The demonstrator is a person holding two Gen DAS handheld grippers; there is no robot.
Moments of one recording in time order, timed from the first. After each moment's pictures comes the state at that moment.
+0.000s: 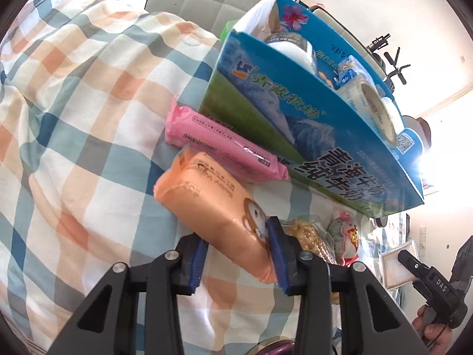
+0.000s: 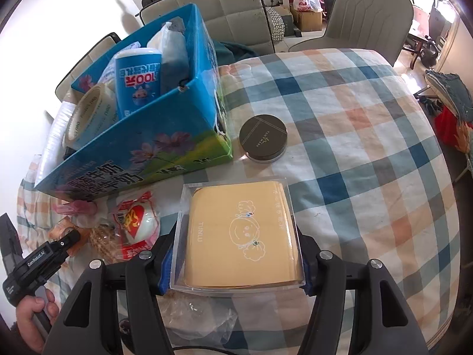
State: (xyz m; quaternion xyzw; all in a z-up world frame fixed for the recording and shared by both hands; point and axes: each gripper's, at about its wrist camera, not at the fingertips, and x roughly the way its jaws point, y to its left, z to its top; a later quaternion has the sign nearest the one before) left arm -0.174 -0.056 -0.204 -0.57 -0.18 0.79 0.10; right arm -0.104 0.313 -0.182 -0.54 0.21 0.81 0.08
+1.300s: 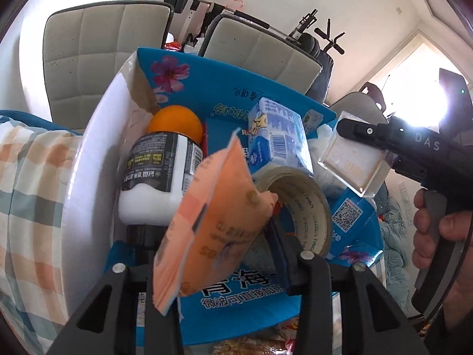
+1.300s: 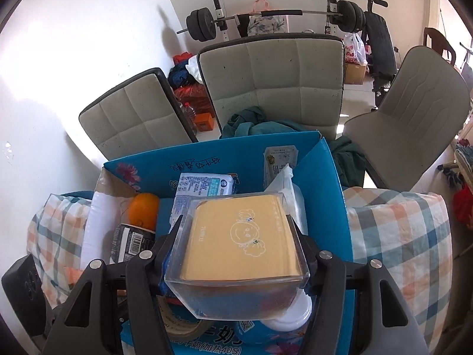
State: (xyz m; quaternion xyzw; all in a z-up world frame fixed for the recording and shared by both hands) left arm -0.320 0.031 -0.155 -0.53 -0.10 0.80 0.26; right arm -0.335 0.258 -0.109 -0.49 0.14 0.86 0.03
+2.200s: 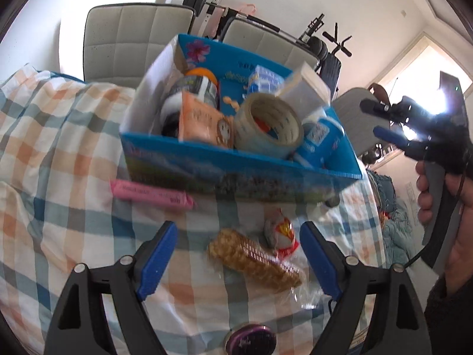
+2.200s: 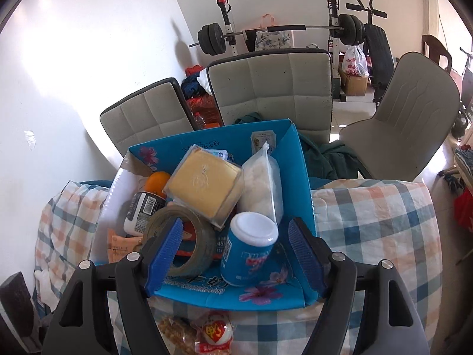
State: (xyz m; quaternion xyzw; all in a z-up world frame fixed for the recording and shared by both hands) left arm -0.165 -0.001 -0.137 -0.54 -0.09 0.81 0.22; right arm -0.236 0.278 -0.076 -0.45 0.14 0.88 0.01
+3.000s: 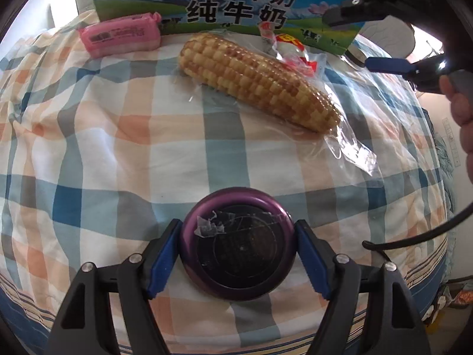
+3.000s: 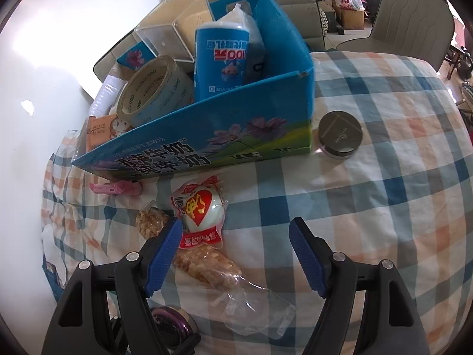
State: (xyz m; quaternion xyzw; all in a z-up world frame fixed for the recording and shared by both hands) left arm -0.053 0.042 -0.237 -0.62 0.02 0.77 0.16; right arm -0.138 0.259 -0.193 -0.56 0.21 0.80 -0.01
